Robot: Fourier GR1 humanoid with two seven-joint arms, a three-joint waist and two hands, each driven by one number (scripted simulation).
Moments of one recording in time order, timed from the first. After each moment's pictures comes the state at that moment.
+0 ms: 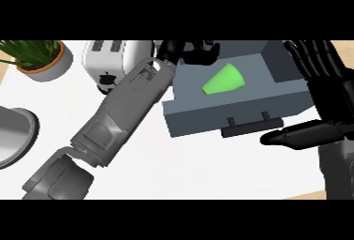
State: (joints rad) left arm -1.33 0.00 -0.30 -0.28 0.28 0.26 -0.21; right arm -0.38 -0.21 -0.11 -1.78 -0.13 0.24 0.08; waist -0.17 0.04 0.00
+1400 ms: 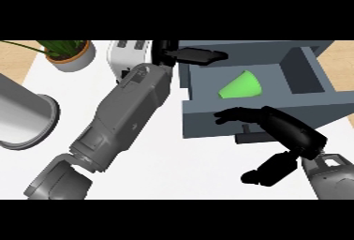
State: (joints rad) left arm -1.25 0.00 -0.23 -0.38 0.64 0.29 -0.52; right arm -0.30 -0.38 0.24 -1.75 0.13 0.55 0.13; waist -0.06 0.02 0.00
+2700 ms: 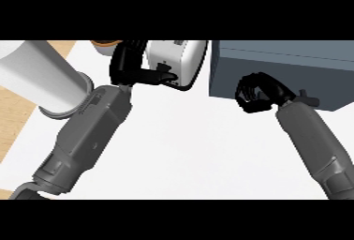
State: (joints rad) left arm -0.92 0.16 -0.23 -0.67 0.67 0.08 -0.52; right arm -0.76 -0.32 0.12 -0.60 0.46 0.19 -0.39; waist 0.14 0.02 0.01
